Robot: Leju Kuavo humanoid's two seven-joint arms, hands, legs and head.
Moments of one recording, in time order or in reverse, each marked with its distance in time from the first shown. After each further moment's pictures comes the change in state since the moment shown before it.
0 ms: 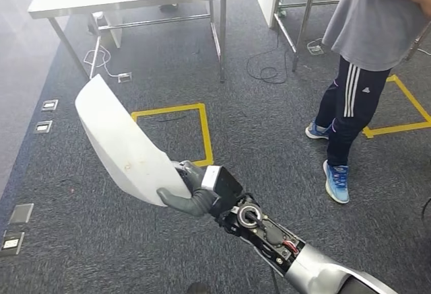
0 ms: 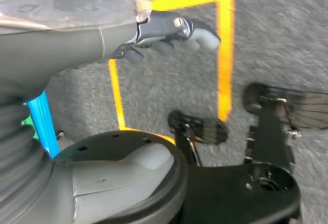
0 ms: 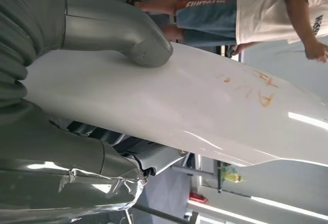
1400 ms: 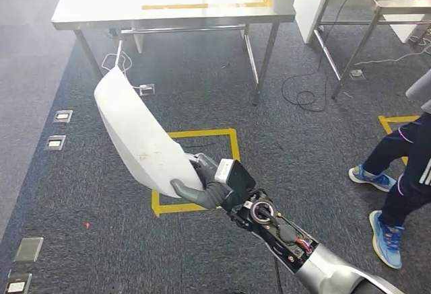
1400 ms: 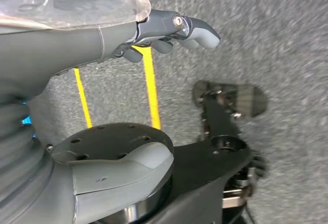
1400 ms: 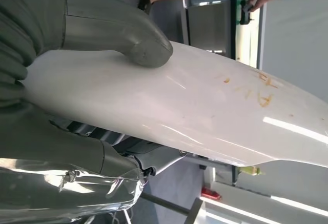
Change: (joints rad) left arm -0.006 -0.022 -0.074 -0.004 0.003 0.014 -0.014; right arm 0.008 -0.032 -0.024 -0.054 0.006 -0.010 0.043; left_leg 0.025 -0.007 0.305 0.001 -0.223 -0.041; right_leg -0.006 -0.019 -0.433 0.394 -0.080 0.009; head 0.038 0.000
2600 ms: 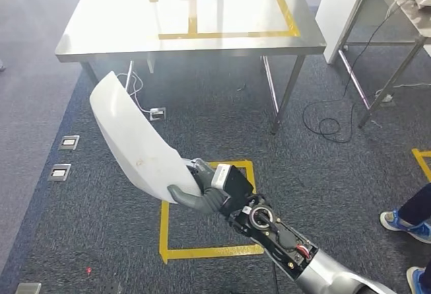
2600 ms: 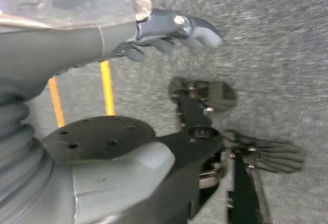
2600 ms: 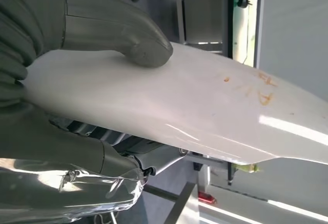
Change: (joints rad) left arm -0.010 -0.003 -0.017 -0.004 0.041 0.006 0.000; right arm 0.020 0.000 0.001 -0.039 0.009 -0.011 0.024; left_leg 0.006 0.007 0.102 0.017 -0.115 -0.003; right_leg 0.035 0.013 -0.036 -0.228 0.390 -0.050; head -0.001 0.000
